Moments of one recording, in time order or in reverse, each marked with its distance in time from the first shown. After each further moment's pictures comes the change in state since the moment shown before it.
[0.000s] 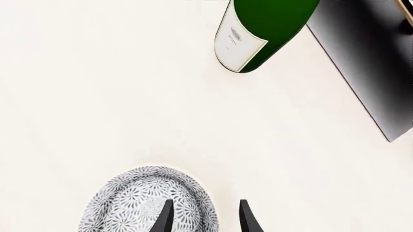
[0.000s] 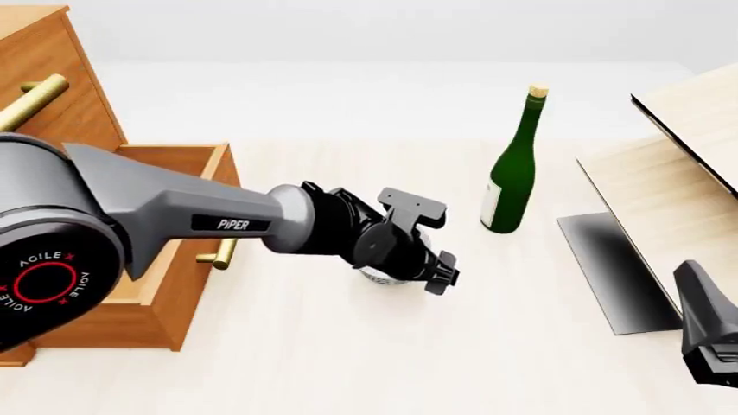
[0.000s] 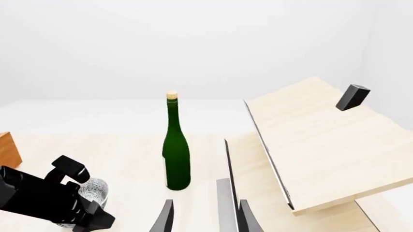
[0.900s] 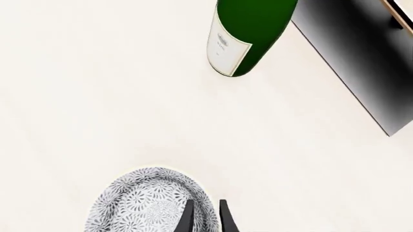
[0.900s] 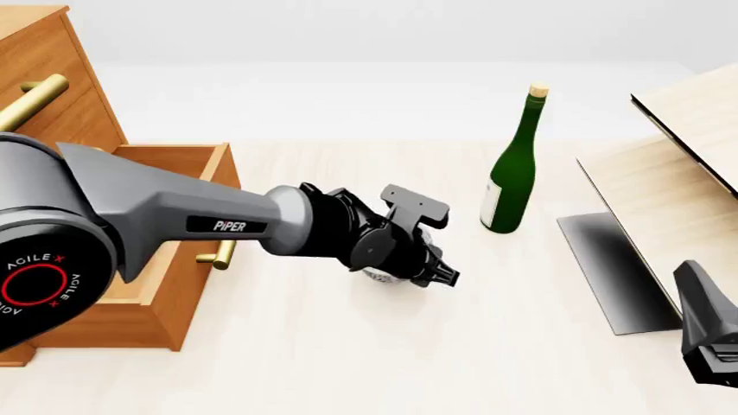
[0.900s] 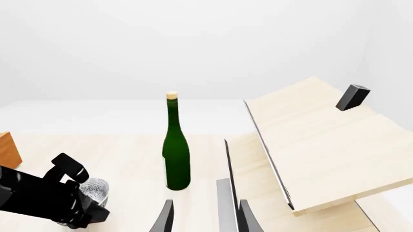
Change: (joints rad) left arm -0.007 -0.012 0.015 -0.036 -0.026; right arm 0.000 0.001 0.000 -0.001 0.000
